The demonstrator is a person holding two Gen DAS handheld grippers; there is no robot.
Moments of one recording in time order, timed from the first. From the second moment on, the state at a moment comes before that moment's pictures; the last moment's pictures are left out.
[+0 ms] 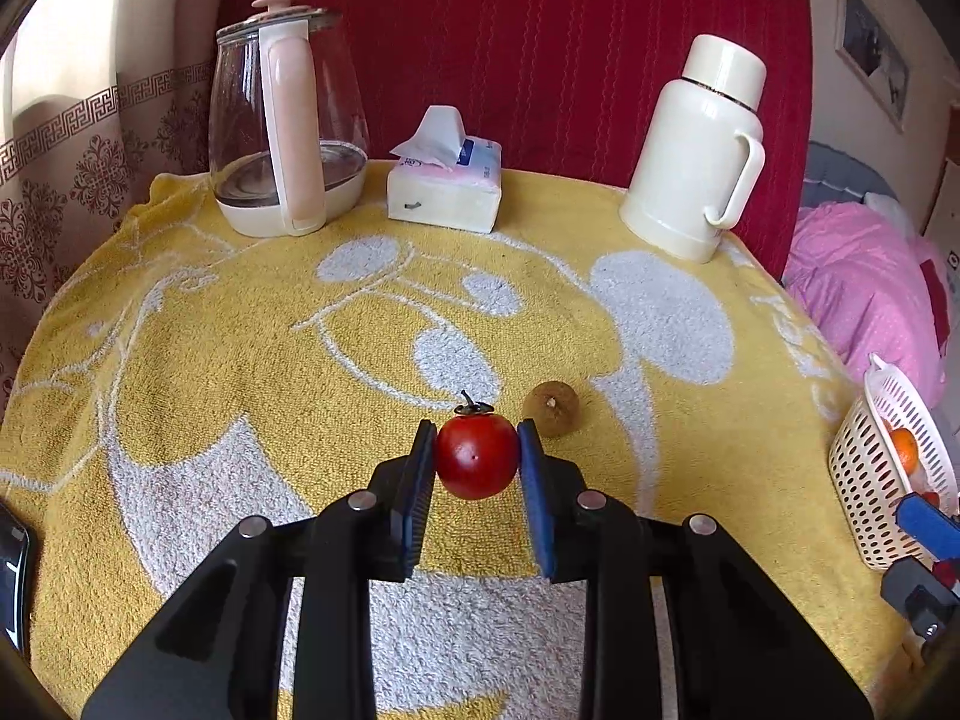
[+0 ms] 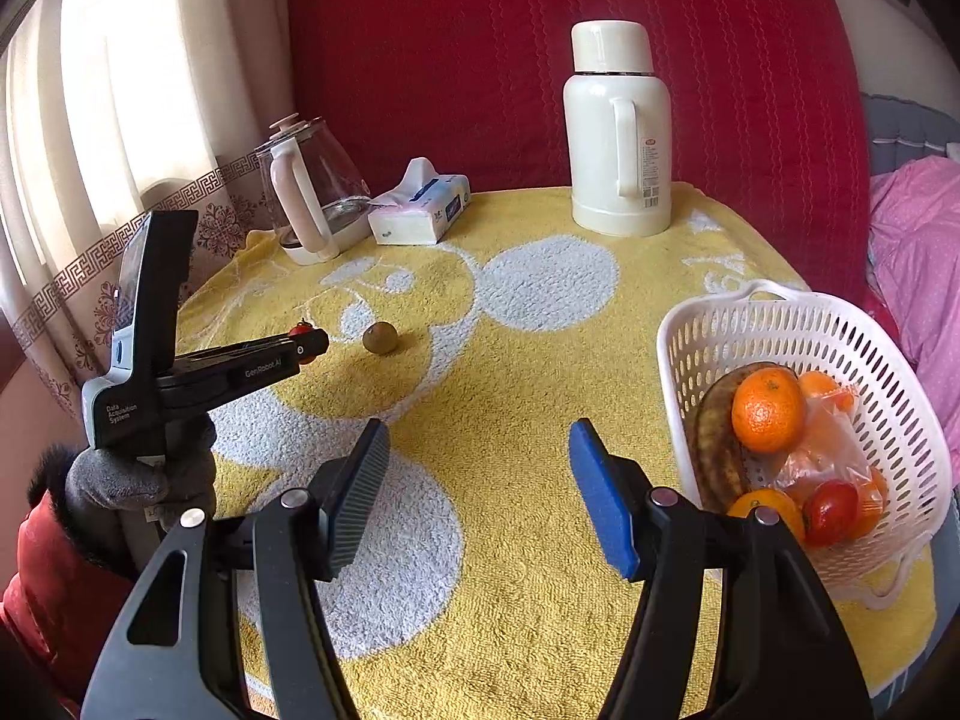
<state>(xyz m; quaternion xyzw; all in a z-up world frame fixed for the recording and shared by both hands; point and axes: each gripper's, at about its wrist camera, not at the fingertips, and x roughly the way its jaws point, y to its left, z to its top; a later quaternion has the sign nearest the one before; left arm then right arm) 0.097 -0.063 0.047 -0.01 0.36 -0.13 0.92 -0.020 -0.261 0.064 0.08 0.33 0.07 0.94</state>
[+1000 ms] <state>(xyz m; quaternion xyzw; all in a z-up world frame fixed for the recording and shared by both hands) 0.085 -0.009 0.072 -0.07 0.32 -0.07 0.94 0.156 -0.160 0.011 0.03 0.43 0.13 0.89</state>
